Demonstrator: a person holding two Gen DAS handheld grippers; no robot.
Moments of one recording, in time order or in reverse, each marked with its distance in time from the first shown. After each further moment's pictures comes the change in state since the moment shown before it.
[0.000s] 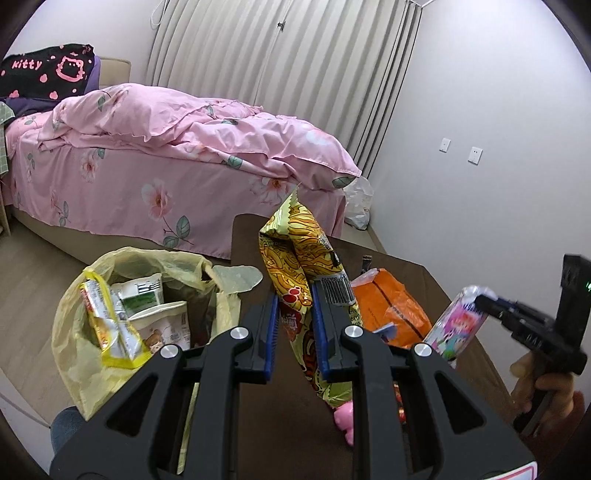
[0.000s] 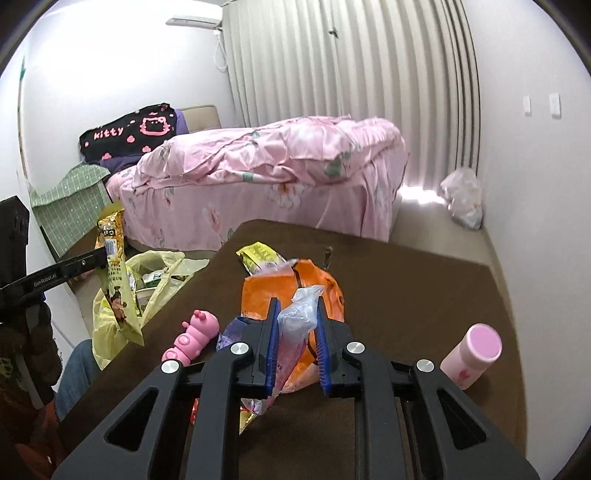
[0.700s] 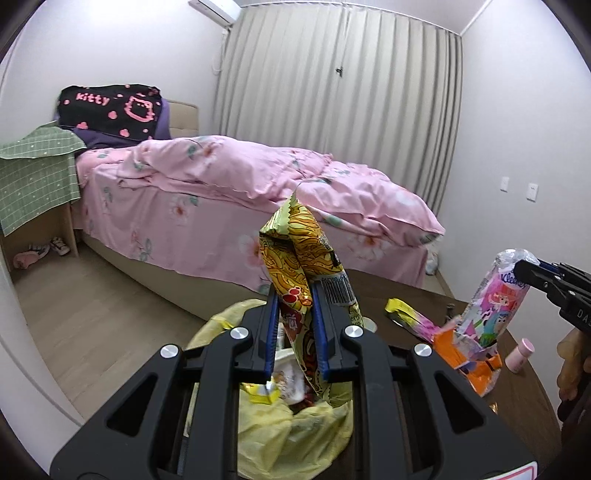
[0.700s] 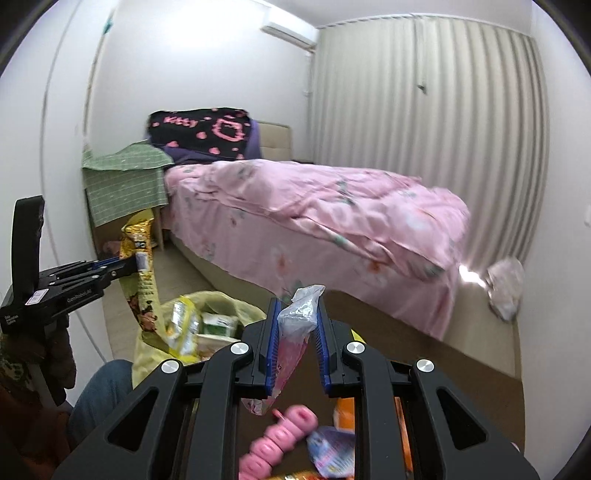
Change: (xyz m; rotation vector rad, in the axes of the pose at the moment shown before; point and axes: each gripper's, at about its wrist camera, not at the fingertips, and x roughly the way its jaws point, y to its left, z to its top) left arm -0.072 0.080 0.024 -0.021 -0.191 0.288; right arm 0.010 0.143 0.078 -0.288 -0.134 0.165
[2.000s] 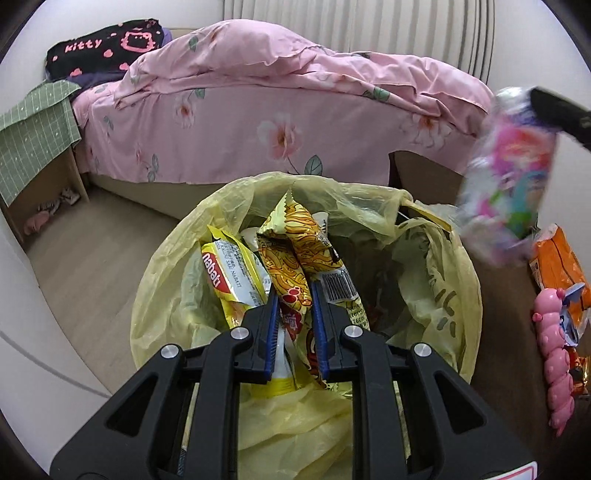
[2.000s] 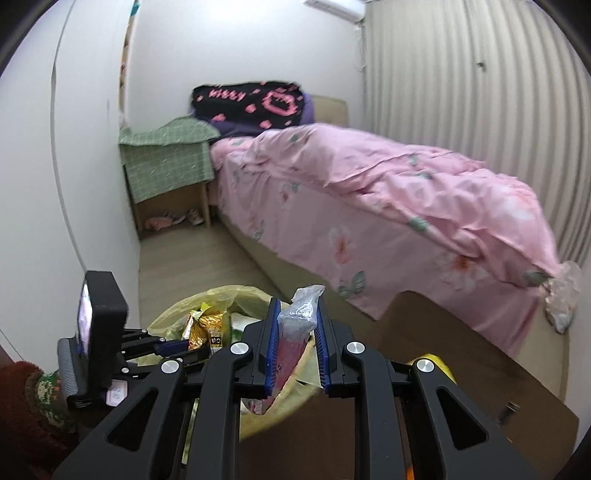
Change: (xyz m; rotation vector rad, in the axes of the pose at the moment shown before) left arm 0.128 0.030 -0.097 0.032 0.350 0.106; right arm 0.154 0.024 -0.006 -0.042 0.130 0.244
